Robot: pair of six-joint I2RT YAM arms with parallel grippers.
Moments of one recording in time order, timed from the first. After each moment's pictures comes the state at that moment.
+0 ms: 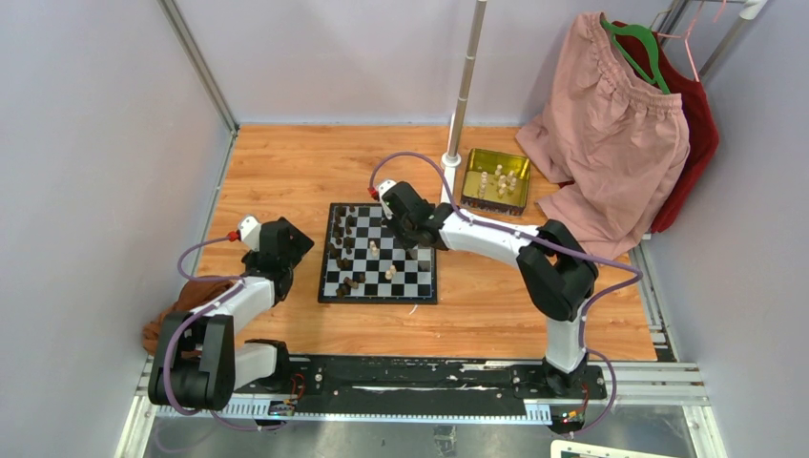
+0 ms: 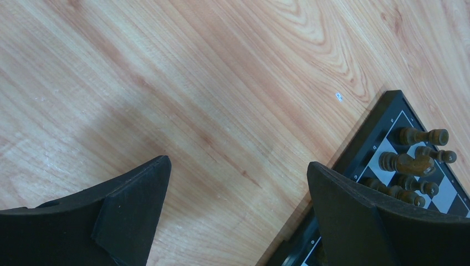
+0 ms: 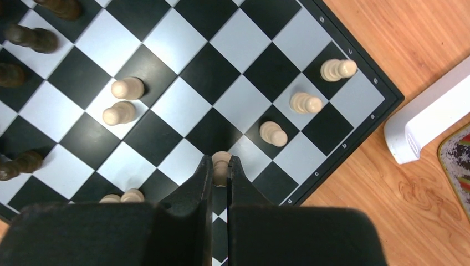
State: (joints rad) left arm -0.07 1.18 0.35 0.15 -0.37 -0.81; right arm 0.87 1.89 1.38 -0.33 0.15 0.01
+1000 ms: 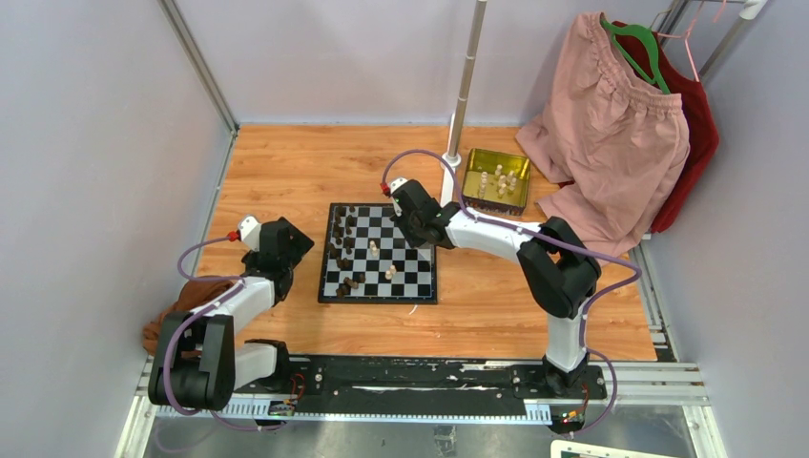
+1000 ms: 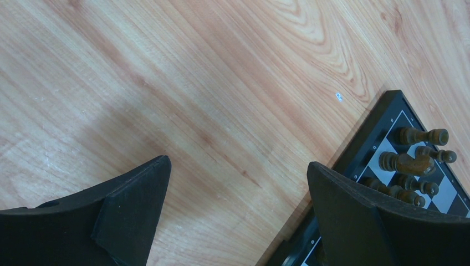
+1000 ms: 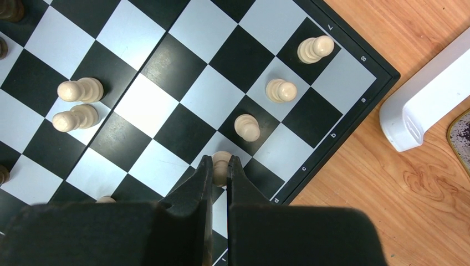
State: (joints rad) left arm -0.07 1.18 0.35 0.15 -0.37 -0.81; right arm 0.81 1.89 1.32 -0.29 0.14 0.06
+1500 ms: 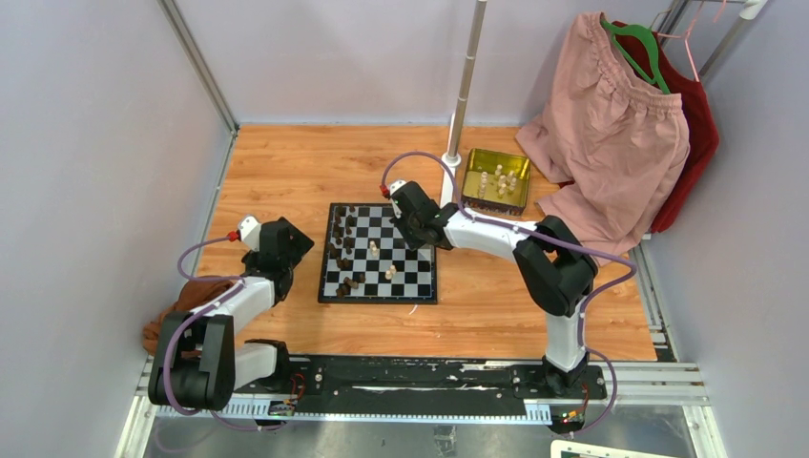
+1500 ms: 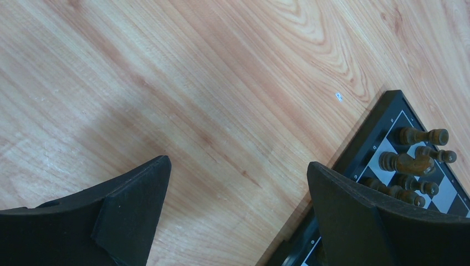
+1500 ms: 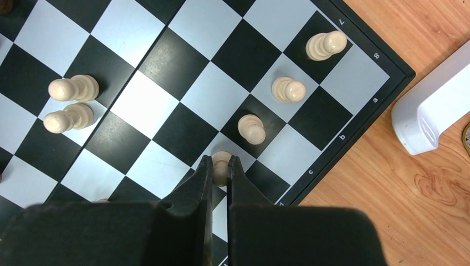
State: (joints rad) left arm -0.07 1.18 0.35 0.15 -0.37 -0.81; right arm 0.81 1.91 1.32 -0.29 0.12 0.07
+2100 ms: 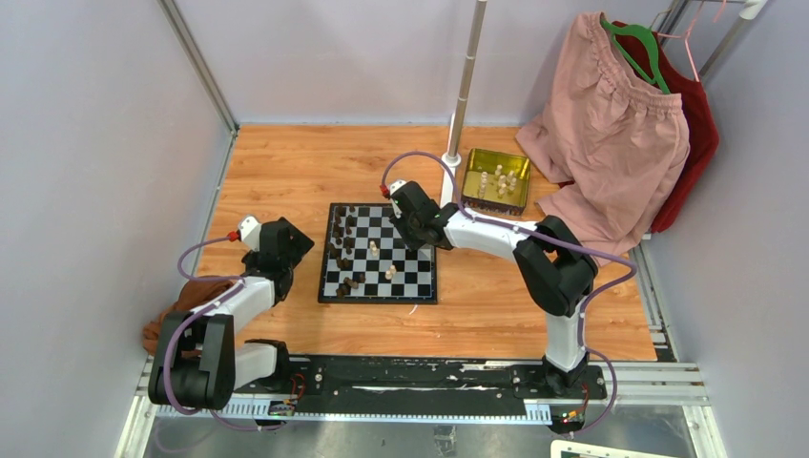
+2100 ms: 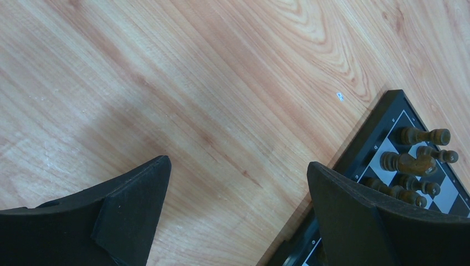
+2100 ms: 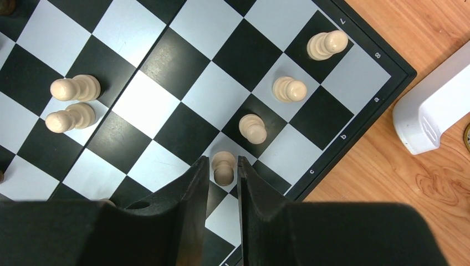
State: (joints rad) left arm -0.07 1.19 0.35 0.15 -0.37 -0.81; right arm 0.81 1.91 1.32 -0.29 0.12 0.07
